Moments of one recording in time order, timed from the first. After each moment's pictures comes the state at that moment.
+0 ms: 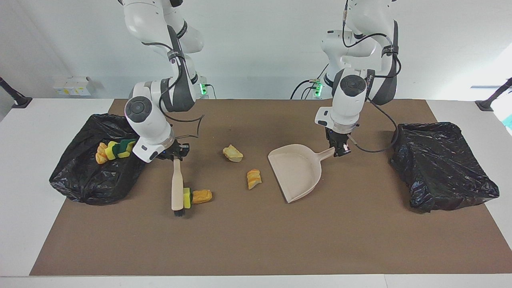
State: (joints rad) left arm -0.26 0.08 -0.11 -2.12 0.14 2.17 0.85; right arm 0.04 0.25 0.08 -1.91 0.01 1.99 -0.05
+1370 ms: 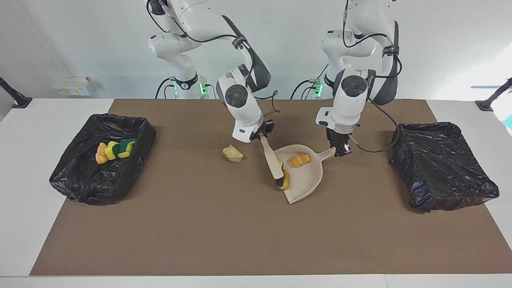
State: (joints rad) left arm -0.26 0.08 -0.10 -2.12 0.14 2.17 0.85; right arm 0.50 0.27 0.12 -1.93 0.47 2.08 0.11
